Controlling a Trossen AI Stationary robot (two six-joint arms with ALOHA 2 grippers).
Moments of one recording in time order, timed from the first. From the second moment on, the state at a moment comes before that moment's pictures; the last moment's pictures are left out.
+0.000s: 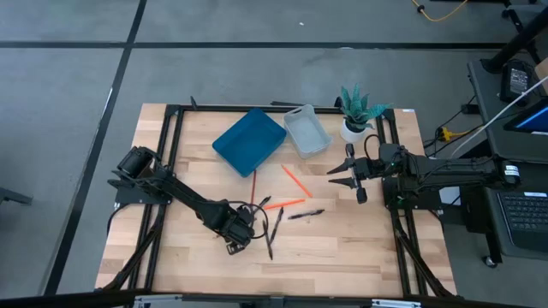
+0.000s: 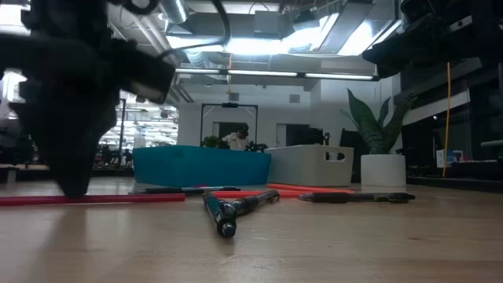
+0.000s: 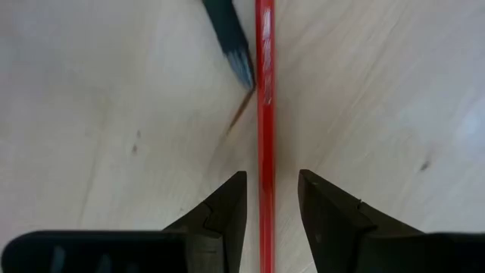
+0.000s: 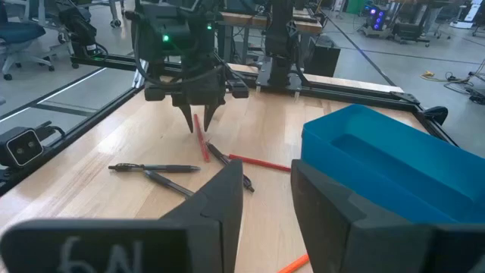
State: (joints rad) left arm -0.47 1.82 1.10 -0.74 -0.08 -0.92; right arm -0.12 0.66 0.30 0.19 -0.26 -0.14
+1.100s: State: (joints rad) left arm -0.44 1.87 1.10 -0.73 0.00 -0.88; right arm -0.12 0.66 0.30 0.19 -0.27 -0.14
